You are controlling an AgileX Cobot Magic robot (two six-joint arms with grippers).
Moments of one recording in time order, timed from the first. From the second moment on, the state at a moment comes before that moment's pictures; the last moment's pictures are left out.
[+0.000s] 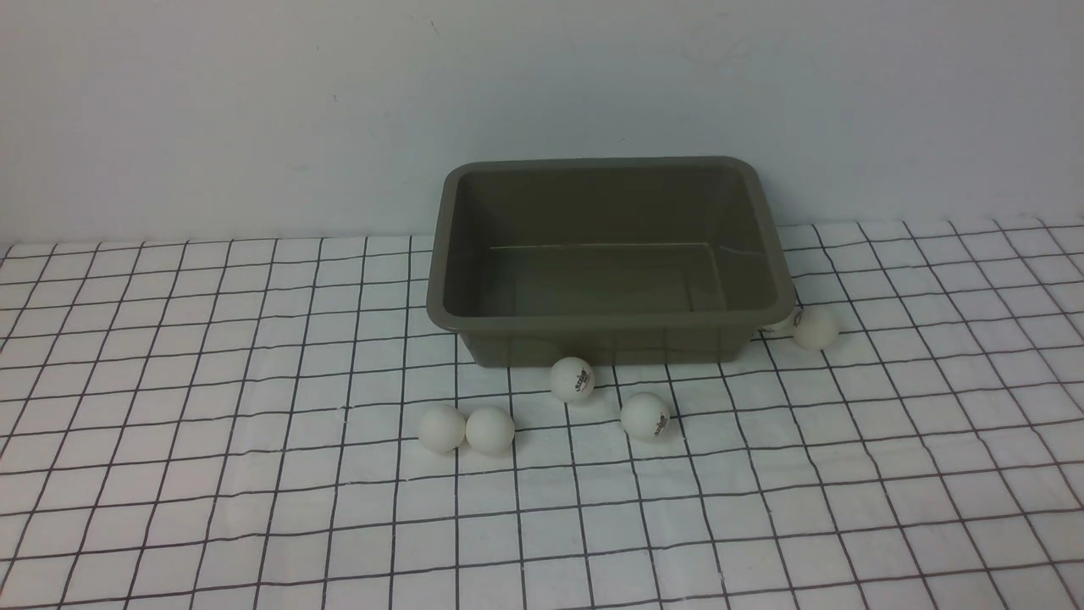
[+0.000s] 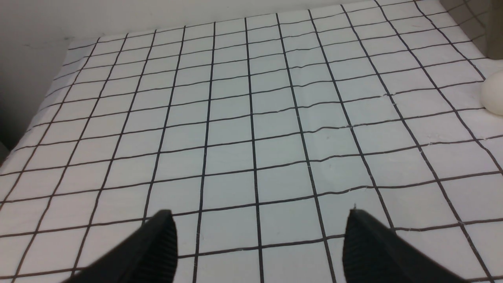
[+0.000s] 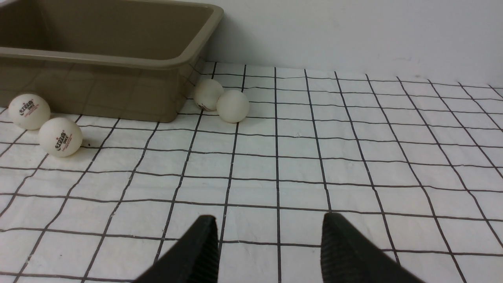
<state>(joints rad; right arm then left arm) 0.03 -0.01 0.02 0.14 0.41 -0.20 0.06 -0.01 0.02 0.06 0.41 0.02</state>
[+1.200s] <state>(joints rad) 0.03 0.06 -0.51 0.33 0.68 -0.20 0.06 -0.01 0.02 0.06 0.41 0.02</state>
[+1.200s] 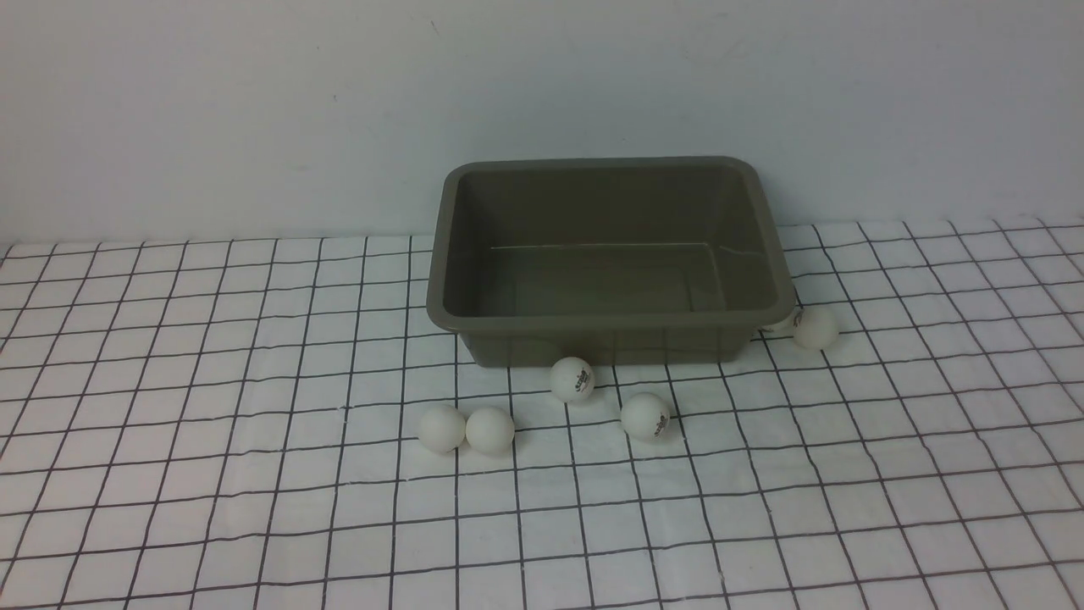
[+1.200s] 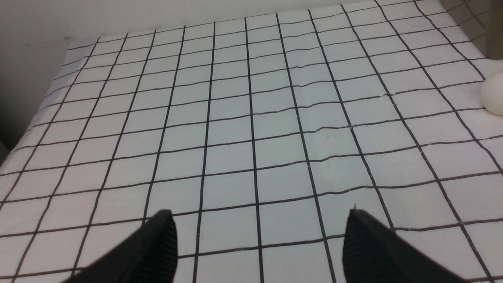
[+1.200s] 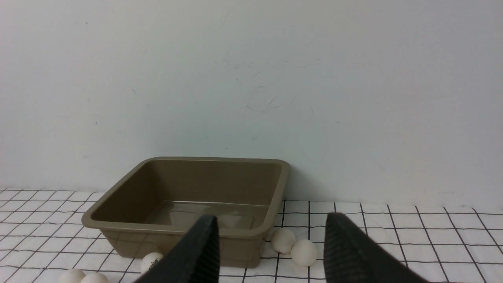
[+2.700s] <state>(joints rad) 0.03 0.06 -0.51 0.33 0.80 -0.25 0.06 0.02 -0.28 -0.64 0.54 0.12</state>
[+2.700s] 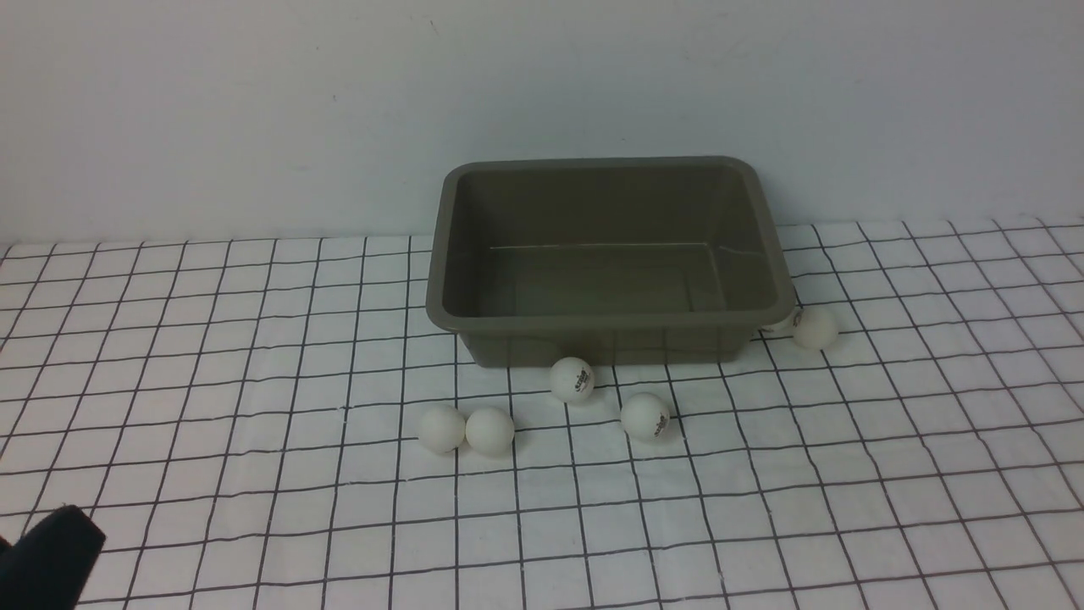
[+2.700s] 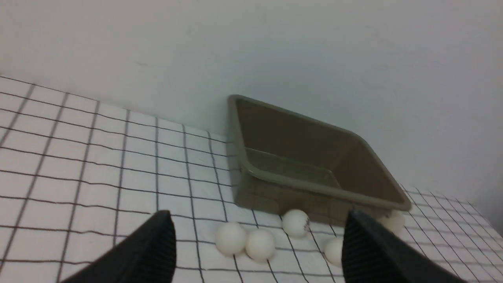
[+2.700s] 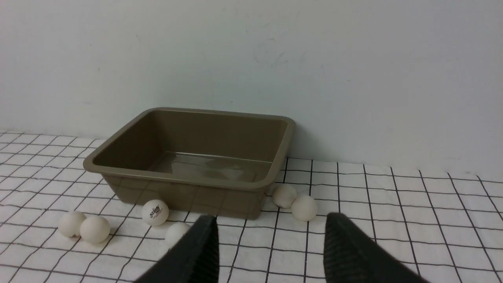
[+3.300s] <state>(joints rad) 0.03 0.18 -0.51 0.36 0.81 -0.36 0.06 0.54 -0.46 -0.94 0.65 0.79</state>
